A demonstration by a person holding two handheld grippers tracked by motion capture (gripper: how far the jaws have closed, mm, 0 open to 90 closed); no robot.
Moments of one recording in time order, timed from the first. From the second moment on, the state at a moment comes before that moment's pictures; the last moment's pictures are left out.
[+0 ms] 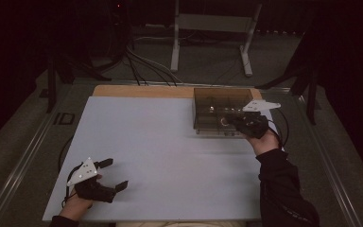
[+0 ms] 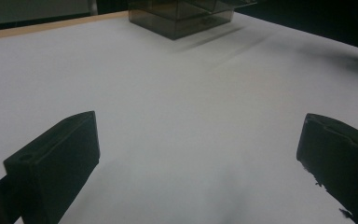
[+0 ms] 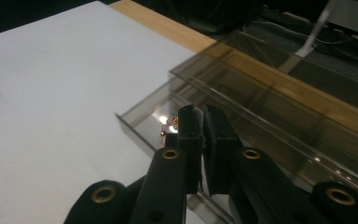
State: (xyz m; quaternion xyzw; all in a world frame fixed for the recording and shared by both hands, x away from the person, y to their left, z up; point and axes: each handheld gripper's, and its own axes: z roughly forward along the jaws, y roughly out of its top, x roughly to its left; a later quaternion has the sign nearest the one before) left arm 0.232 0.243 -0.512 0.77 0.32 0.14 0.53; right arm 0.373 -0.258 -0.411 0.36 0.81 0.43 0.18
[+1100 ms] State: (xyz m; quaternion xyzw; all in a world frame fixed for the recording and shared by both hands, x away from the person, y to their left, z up) left arm 0.232 0.243 -0.512 0.77 0.32 0.14 0.53; right arm 0.389 -0.314 -0.431 0.44 0.78 0.39 0.21
